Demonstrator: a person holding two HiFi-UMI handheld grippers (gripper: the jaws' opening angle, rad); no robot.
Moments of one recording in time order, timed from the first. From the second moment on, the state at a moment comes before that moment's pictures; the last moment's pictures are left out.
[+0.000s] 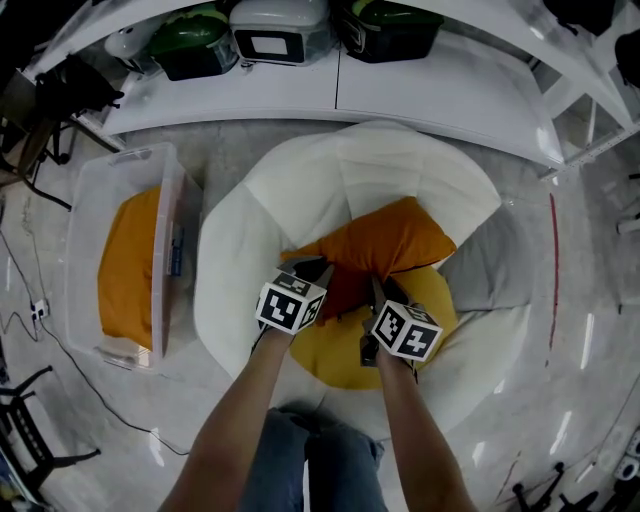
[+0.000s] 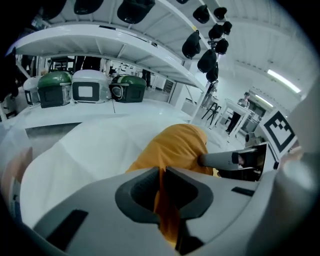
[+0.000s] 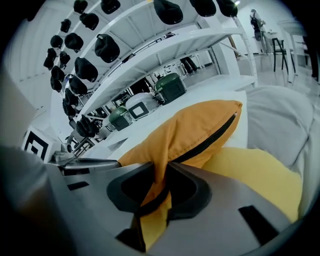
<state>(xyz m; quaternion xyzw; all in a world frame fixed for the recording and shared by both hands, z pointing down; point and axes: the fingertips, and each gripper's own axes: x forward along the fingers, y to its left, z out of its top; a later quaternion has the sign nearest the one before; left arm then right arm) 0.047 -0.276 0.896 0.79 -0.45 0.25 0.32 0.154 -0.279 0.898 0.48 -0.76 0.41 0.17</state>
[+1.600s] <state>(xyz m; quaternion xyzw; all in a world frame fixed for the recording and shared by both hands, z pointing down) -0.316 -0.037 0.612 0.58 -0.74 0.11 0.33 -0.239 -0.120 0.606 0.19 -0.91 0.31 0.21</state>
